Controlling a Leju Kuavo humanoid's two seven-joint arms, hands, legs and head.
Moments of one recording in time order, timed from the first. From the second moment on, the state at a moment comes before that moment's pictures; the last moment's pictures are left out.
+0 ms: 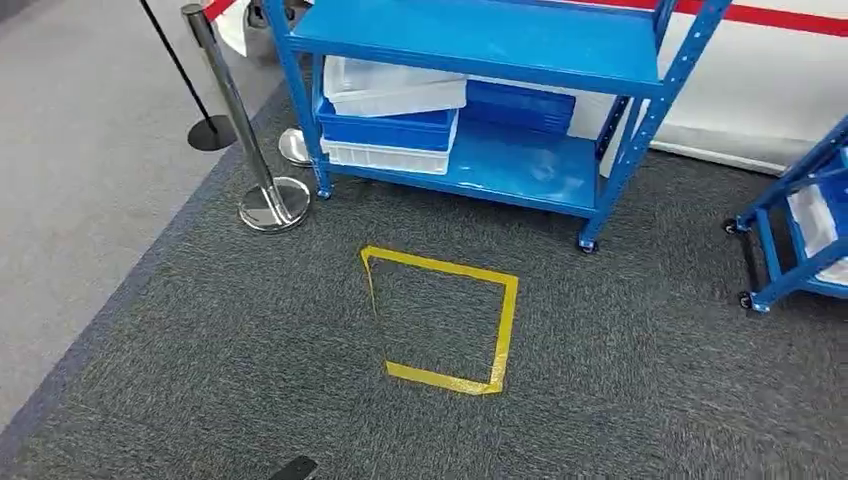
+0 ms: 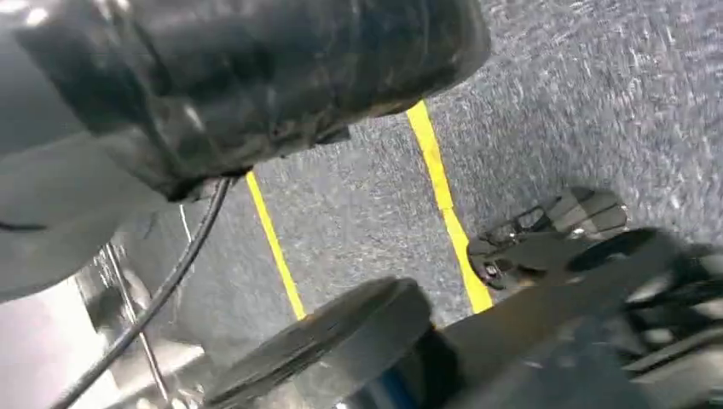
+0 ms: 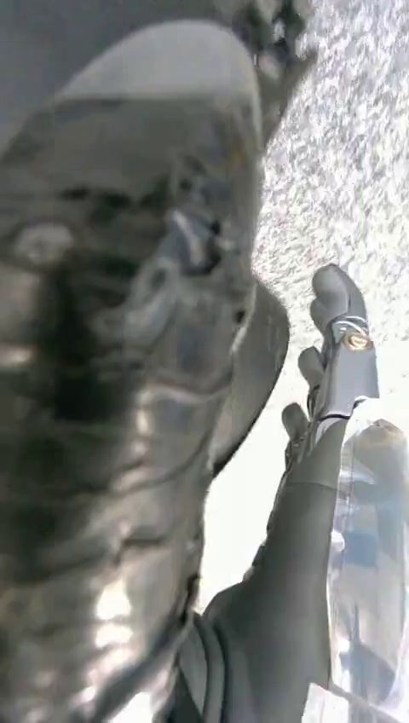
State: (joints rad) left arm -0.23 0.07 -1.31 -0.28 0.78 0.15 0.30; right arm -0.15 0.04 1.29 -0.22 -0.64 -0.21 0.15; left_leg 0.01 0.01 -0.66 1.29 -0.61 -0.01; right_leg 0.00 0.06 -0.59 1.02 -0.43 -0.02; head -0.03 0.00
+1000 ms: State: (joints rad) left arm -0.26 0.06 -1.43 -0.28 0.74 0.09 0.40; right arm -0.14 0.01 1.27 -0.22 -0.58 -0.20 0.21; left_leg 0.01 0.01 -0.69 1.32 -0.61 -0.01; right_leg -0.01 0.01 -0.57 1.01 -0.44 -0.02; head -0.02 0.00
